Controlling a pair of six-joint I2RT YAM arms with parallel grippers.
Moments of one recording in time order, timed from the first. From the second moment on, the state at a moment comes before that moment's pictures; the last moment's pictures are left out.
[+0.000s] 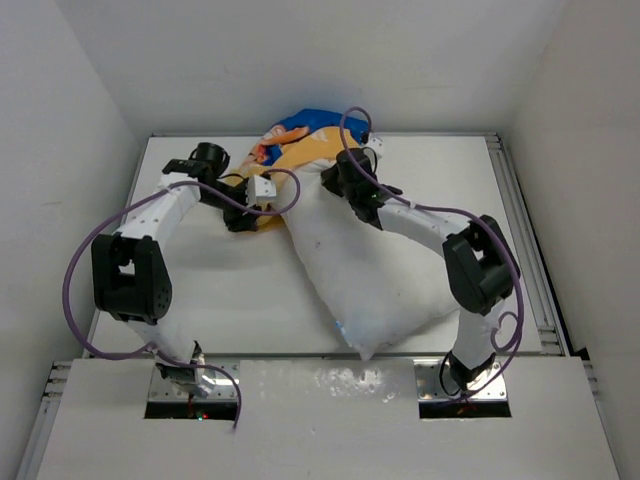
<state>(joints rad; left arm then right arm) -0.11 1.68 1.41 -0.92 0.67 1.30 0.57 1.87 1.32 0.12 0.32 0.88</state>
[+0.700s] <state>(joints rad) 0.05 1.79 1.44 -0.61 0.61 0.88 0.55 1.59 1.38 -0.21 0.10 0.17</state>
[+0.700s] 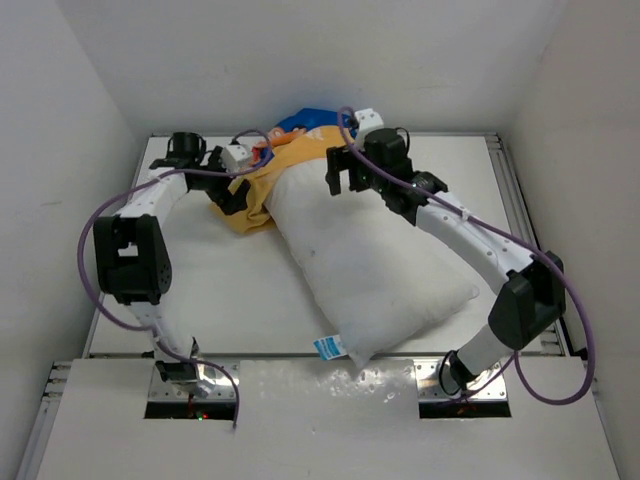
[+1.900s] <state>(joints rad) -0.12 1.70 1.47 -0.65 0.70 0.79 0.50 1.81 1.16 0.38 0.01 0.99</state>
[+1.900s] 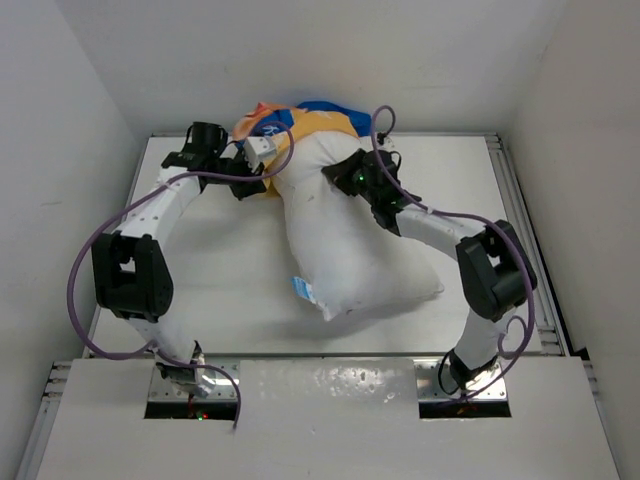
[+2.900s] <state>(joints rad) 0.03 1.69 1.27 -1.20 0.95 1.41 0.66 1.74 1.19 0.28 0.06 0.66</state>
